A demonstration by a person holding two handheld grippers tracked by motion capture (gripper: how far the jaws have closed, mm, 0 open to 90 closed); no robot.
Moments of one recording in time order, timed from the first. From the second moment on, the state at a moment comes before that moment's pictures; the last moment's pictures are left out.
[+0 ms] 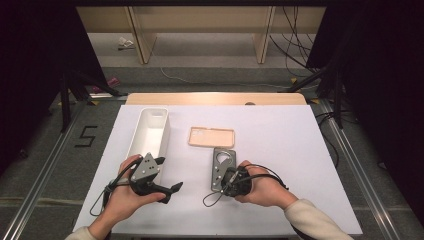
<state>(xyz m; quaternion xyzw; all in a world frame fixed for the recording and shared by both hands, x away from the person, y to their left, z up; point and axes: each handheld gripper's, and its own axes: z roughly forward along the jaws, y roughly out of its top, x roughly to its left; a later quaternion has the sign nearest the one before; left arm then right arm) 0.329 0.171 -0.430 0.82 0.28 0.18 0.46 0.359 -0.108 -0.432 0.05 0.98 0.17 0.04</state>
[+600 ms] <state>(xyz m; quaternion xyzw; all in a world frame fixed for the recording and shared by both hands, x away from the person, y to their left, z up) 0.331 0.172 -0.432 0.82 0.28 0.19 0.47 0.362 -0.134 -0.411 0.07 0.96 0.25 0.03</state>
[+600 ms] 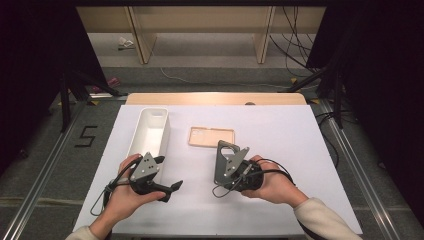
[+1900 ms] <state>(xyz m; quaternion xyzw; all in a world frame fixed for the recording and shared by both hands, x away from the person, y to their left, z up) 0.339 0.168 -0.424 0.81 0.28 0.20 0.47 0.355 -0.144 -0.398 0.08 0.95 0.29 0.04</state>
